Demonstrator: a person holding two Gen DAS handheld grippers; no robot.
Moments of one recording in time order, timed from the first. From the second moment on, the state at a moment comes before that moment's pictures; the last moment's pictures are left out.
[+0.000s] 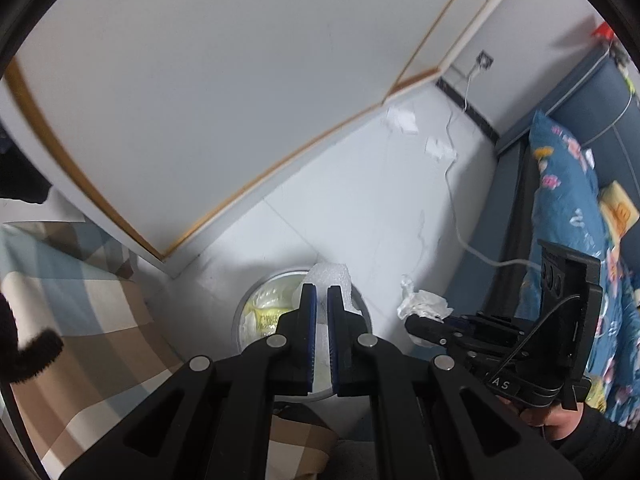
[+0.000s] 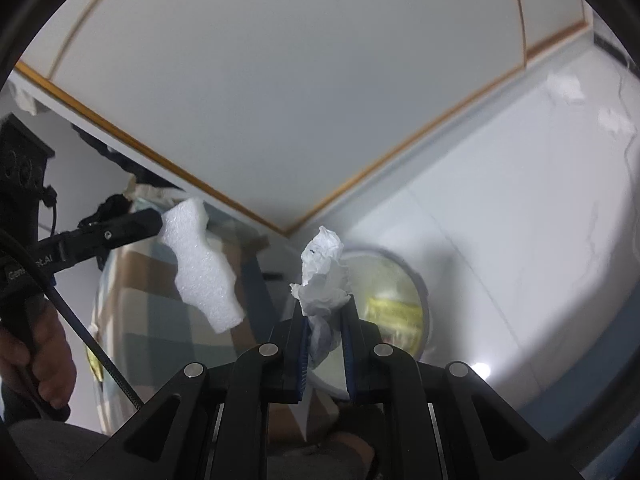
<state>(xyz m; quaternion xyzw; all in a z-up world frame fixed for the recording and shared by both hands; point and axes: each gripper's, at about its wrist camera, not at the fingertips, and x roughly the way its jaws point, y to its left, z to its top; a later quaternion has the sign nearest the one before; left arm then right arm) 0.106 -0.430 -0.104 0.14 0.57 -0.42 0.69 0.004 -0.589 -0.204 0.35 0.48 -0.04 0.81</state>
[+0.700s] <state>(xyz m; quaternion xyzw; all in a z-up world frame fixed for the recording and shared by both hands) 0.105 -0.446 -0.158 0.18 0.62 -0.39 0.66 0.017 -0.580 -0.280 0.38 0.53 -0.01 0.75</state>
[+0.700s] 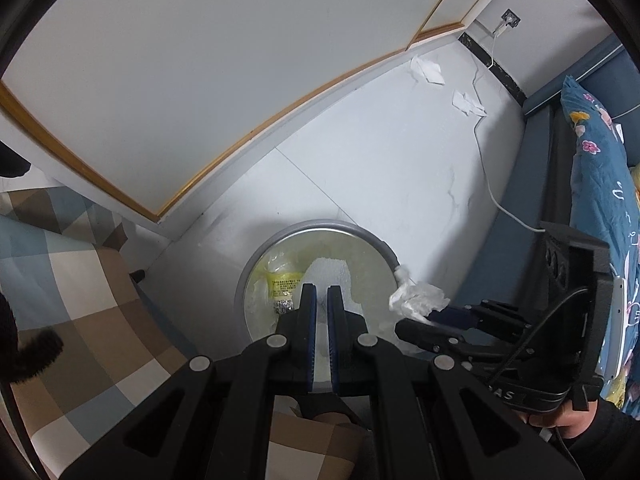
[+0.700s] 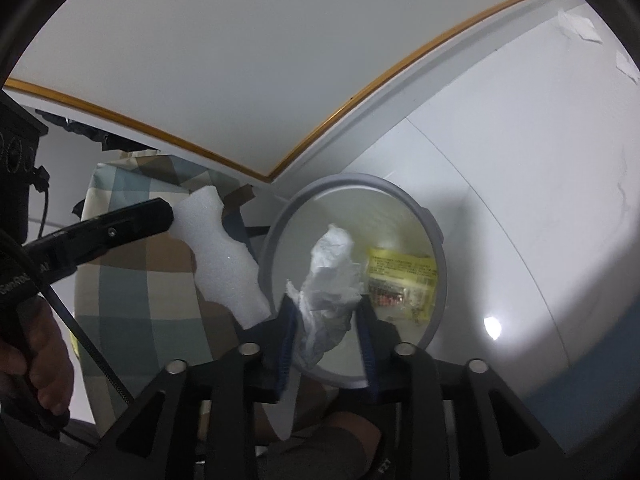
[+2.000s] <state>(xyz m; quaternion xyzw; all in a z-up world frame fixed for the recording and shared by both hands) 0.100 -0.418 -0.152 0.14 0.62 -0.36 0.68 -0.009 -0.593 -0.258 0.39 0.51 -0.05 0.76</state>
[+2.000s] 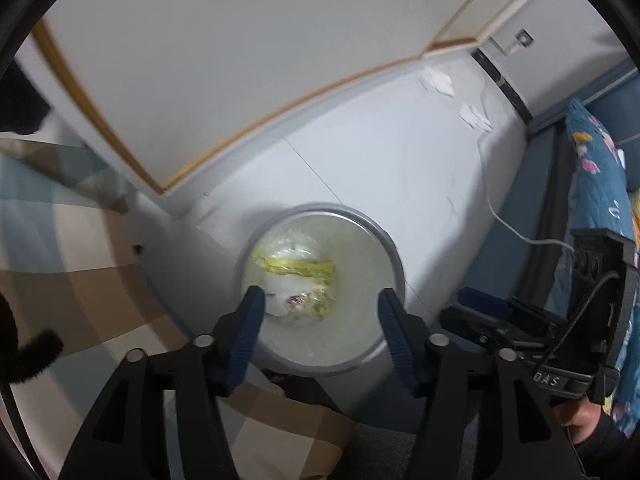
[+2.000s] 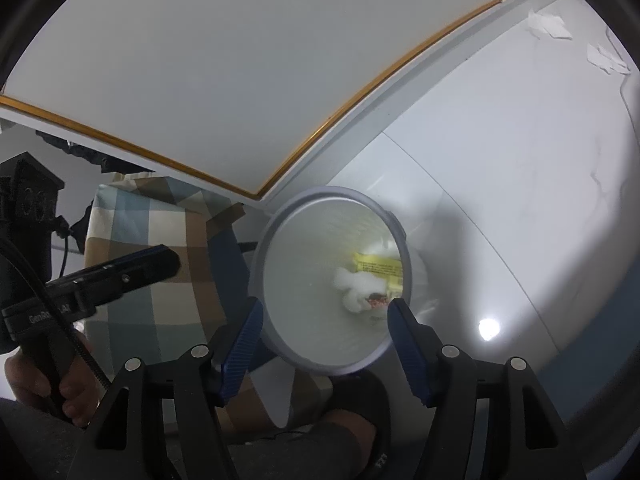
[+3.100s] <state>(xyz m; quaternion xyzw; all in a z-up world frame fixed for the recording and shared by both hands) 0.092 -0.195 0.052 -0.02 0.34 -0.23 0.91 0.001 -0.491 0.017 0.19 0.31 -0.06 0.93</state>
